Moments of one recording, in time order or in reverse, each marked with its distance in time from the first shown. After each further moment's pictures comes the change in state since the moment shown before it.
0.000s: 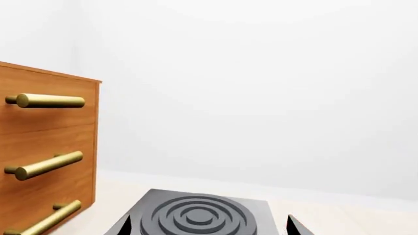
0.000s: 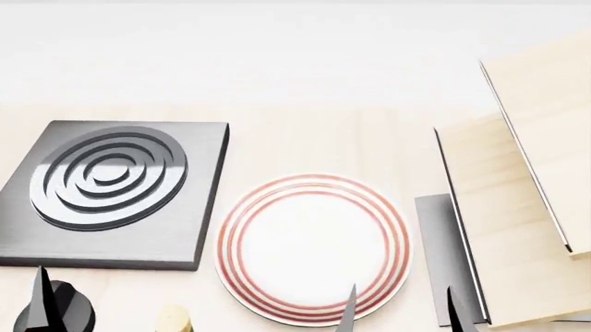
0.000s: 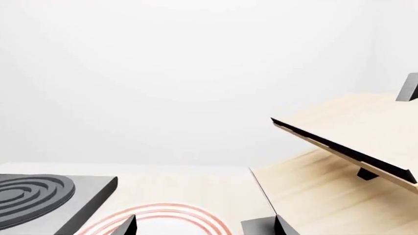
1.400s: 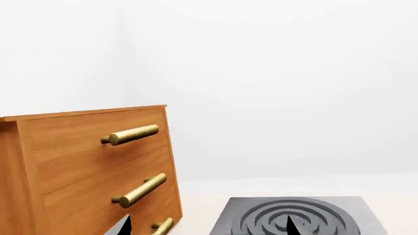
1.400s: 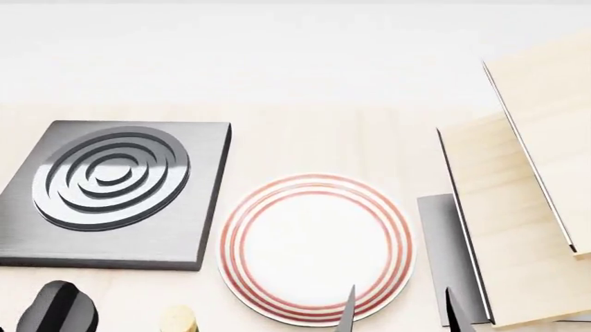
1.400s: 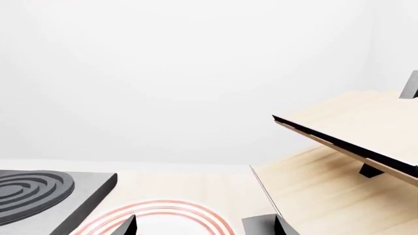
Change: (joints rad) left arm 0.022 -0.124 -0.107 0.115 0.100 -0.199 -0.131; right arm 0.013 0.016 -0.024 0.022 0.004 -0.008 0.027
